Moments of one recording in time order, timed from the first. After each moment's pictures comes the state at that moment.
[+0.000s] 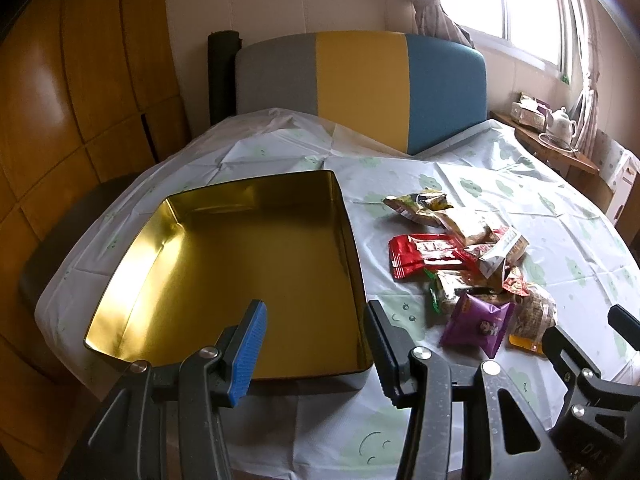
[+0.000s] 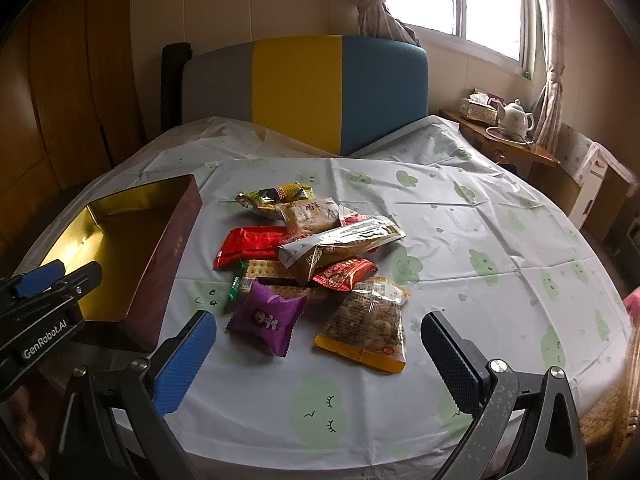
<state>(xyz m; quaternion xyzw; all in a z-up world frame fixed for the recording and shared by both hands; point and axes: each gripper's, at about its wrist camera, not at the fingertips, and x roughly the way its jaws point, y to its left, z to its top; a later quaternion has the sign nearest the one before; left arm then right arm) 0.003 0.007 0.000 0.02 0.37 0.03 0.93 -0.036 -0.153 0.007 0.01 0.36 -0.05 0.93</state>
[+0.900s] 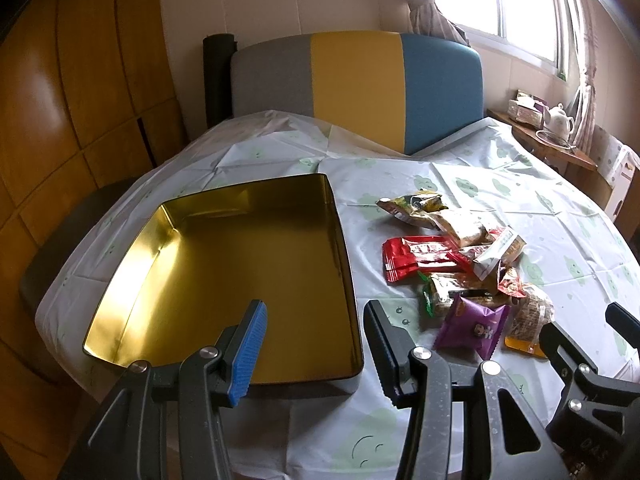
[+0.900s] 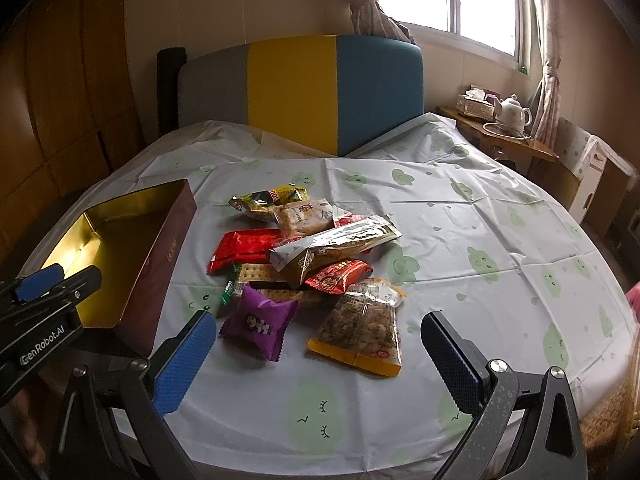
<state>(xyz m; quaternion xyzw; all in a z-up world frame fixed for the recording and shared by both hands) 0.006 -0.001 0.002 0.03 0.37 0.02 0.93 -0.032 -0.163 0.005 0.02 0.36 -0.05 0.93</state>
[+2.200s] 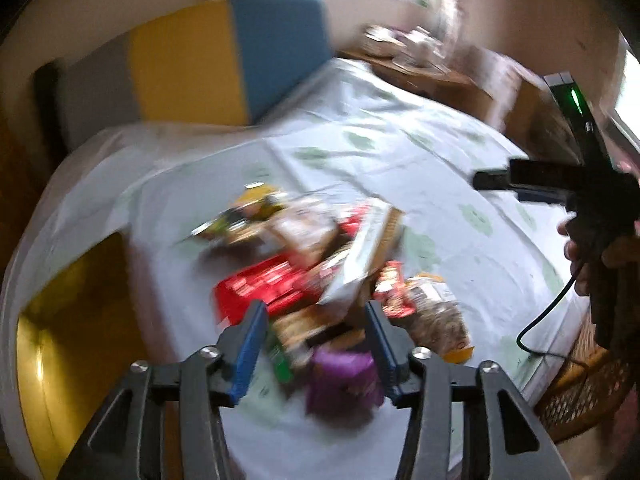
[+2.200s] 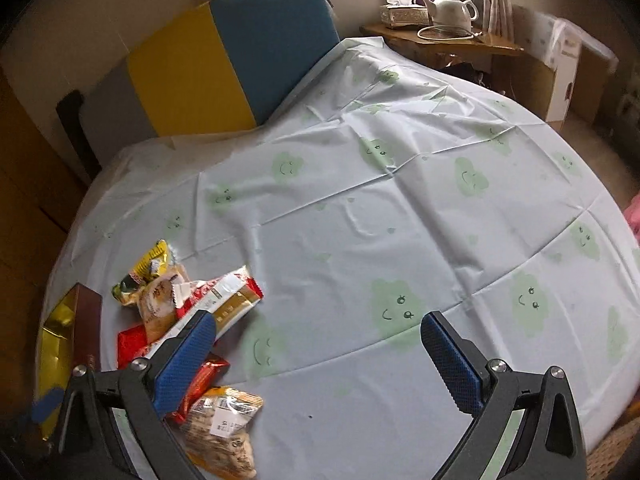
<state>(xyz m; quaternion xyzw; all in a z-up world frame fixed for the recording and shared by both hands) 0.094 -0.120 -0.001 0.14 0.43 -0.26 0.85 0.083 -0.366 0.004 0.18 0.46 -0.10 0.86</state>
